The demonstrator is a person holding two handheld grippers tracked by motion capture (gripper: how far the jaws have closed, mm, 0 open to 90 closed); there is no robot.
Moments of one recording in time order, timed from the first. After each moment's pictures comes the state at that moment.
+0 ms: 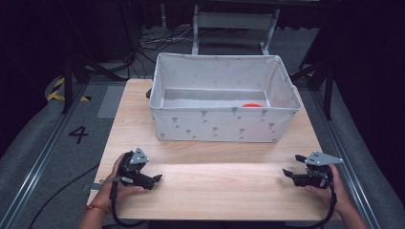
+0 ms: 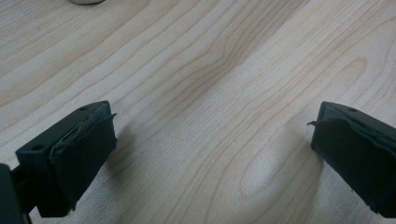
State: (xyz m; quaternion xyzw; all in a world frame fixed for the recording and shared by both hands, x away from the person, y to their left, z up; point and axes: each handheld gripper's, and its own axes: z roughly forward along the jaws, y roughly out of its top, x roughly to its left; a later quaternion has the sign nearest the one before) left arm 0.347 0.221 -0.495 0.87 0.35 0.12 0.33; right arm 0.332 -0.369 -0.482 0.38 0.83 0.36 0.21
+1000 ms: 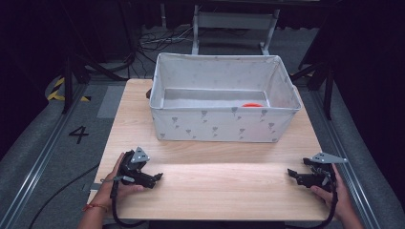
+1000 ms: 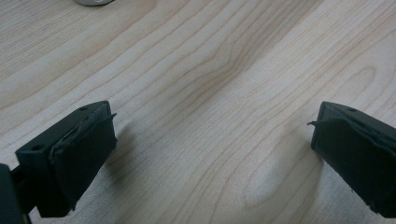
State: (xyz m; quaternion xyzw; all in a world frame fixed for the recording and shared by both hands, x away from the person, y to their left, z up) left arm 0.349 0.218 -0.496 0.86 0.37 0.13 0.33; right arm 0.337 -0.388 -0.500 0.46 0.79 0.34 0.19
